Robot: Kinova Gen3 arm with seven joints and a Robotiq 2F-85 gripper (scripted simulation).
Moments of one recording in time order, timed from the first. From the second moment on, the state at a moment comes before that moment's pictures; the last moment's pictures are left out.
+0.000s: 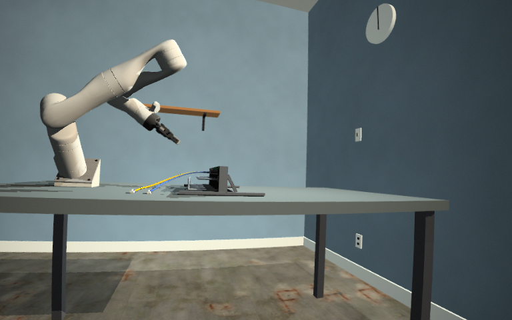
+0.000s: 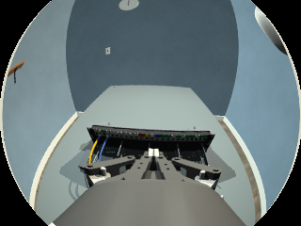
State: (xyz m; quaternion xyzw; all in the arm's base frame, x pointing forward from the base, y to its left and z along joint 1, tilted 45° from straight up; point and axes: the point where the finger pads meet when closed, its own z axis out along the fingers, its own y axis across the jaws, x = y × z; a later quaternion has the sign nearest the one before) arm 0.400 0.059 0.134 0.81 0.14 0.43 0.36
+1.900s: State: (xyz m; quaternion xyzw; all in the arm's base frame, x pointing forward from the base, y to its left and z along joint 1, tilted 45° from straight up) arm 0.475 0.001 0.129 0.81 0.14 0.44 0.35
